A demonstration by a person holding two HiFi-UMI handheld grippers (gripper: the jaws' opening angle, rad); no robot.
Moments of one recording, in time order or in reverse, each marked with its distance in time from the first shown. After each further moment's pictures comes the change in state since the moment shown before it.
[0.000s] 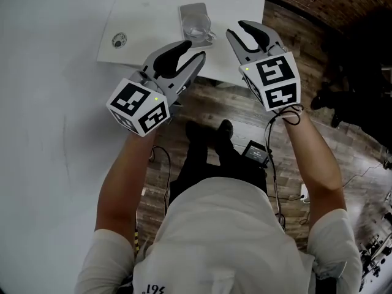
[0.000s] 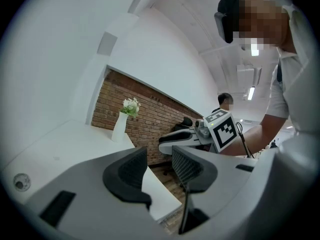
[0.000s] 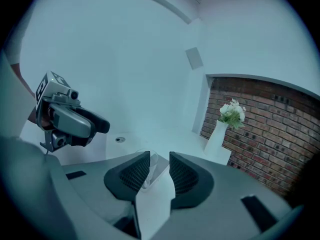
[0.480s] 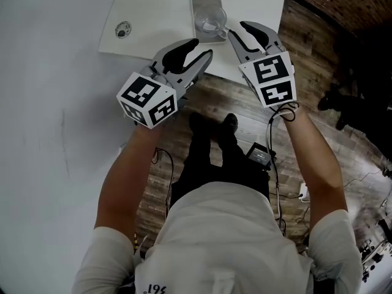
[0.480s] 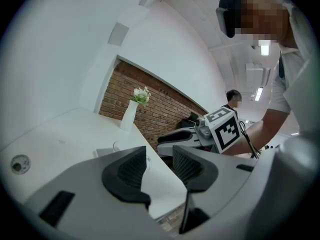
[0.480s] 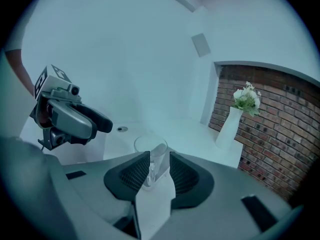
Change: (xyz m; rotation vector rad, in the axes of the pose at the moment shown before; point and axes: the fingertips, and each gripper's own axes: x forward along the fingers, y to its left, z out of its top) left arm 0.010 0.040 -0.051 -0.063 0.058 0.047; right arm 0.056 0.020 -0.044 -0.011 0.070 0.061
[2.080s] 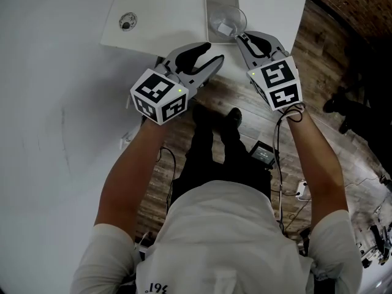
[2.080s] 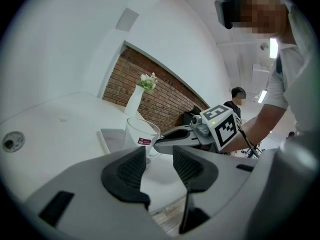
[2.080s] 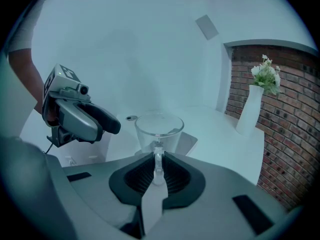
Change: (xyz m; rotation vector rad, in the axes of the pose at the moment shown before) left arm 0.013 0.021 -0.047 -0.067 0.096 0.002; right arm 0.039 0.024 -0.043 0.017 0.062 0.167
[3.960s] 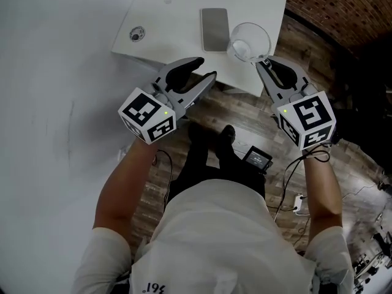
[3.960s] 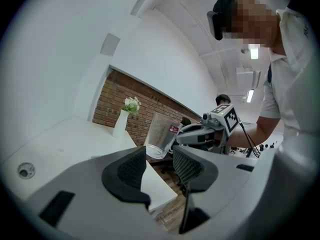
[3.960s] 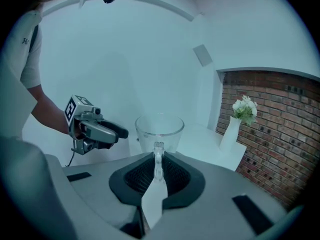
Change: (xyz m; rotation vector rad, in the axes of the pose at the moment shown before) left arm -0.062 -0.070 0.070 0.110 -0.148 -0.063; right arm -0.154 0.017 0.077 0.009 -0.123 -0.038
